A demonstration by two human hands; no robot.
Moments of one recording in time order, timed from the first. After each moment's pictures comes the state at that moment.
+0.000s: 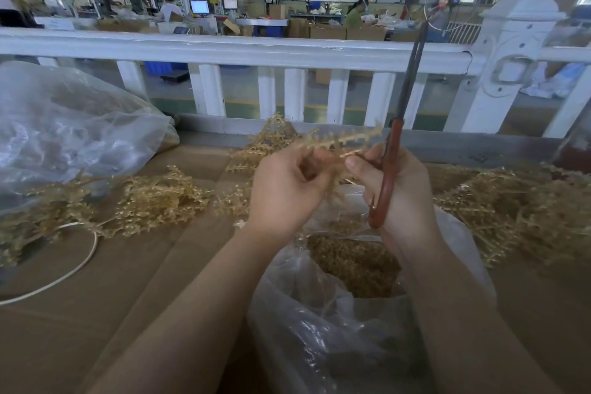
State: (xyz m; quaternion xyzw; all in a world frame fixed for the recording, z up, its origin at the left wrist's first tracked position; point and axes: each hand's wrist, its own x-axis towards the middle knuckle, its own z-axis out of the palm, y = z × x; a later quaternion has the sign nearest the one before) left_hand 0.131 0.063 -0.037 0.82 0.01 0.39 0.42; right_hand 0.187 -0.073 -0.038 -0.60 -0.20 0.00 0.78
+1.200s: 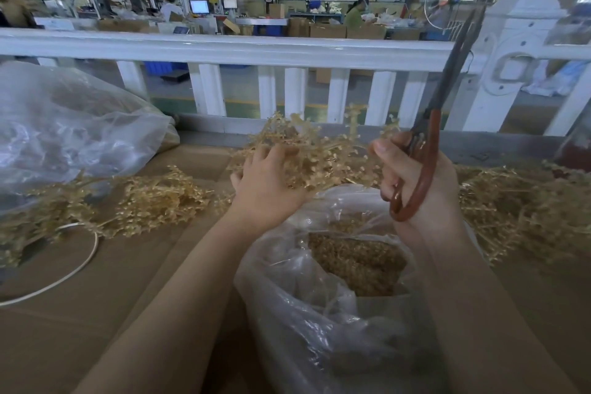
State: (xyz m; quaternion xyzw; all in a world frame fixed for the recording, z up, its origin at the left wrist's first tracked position) left_hand 0.136 0.097 -0.046 0.92 0.14 0.22 0.28; right_hand 0.192 -0.088 -0.030 -0.47 -0.18 0.03 0.86
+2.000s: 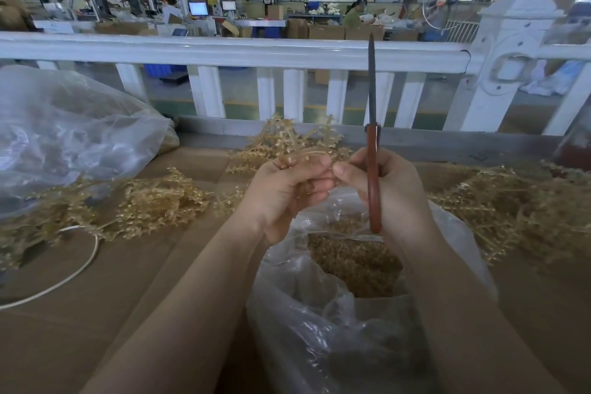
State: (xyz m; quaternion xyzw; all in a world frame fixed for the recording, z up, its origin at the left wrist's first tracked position) left_hand 0.130 0.074 -0.032 0.57 0.05 0.09 0.82; right_hand 0.188 -0.072 -0.037 -0.65 -0.23 0.02 0.72
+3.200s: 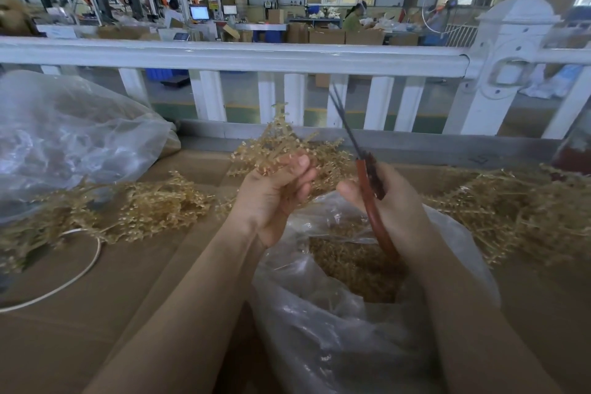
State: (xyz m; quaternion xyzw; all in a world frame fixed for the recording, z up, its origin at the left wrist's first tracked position) left_hand 0.131 0.086 -0.040 0.45 0.07 0.14 0.88; right_hand 0.192 -0.086 -0.052 -0.80 -0.27 -0.02 0.54
